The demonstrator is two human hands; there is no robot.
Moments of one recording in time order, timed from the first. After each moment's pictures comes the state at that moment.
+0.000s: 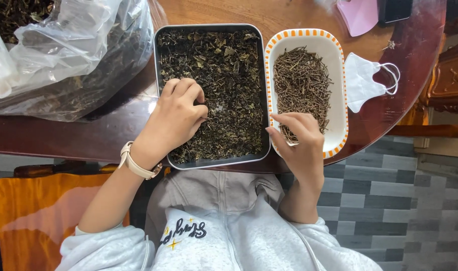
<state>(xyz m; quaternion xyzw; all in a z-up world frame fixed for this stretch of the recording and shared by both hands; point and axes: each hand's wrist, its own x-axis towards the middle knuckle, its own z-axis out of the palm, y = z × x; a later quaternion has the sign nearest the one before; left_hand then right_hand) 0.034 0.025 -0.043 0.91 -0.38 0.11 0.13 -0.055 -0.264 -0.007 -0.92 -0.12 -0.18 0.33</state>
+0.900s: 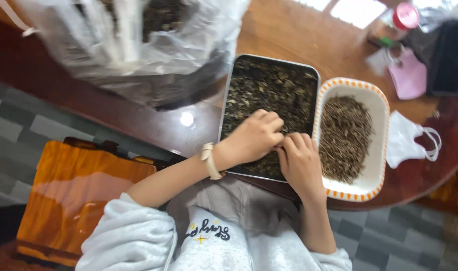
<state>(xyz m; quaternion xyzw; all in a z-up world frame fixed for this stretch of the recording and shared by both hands) 0.024 -0.031 -0.066 0.86 -0.42 0.18 0.22 -0.030 -0.218 -0.048 -0.95 -0.27 -0.11 0.13</state>
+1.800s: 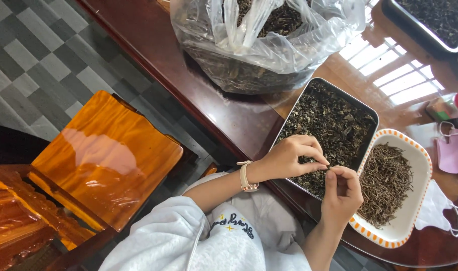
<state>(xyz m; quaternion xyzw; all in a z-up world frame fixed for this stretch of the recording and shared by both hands) -0.043 0.000 -0.039 0.73 -0.23 0.19 0.61 -0.069 -0.190 -0.035 -0.82 -0.13 -0.14 0.53</state>
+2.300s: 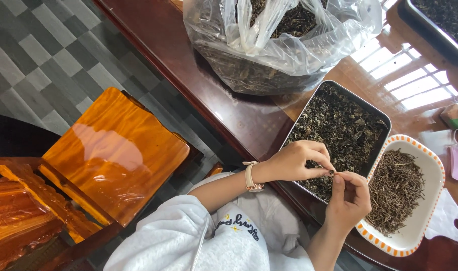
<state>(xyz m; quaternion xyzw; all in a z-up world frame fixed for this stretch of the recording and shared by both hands) -0.040 0.003 -0.051 0.73 -0.25 0.15 0.61 -0.074 -0.179 -0.035 -0.81 -0.13 -0.18 0.54</state>
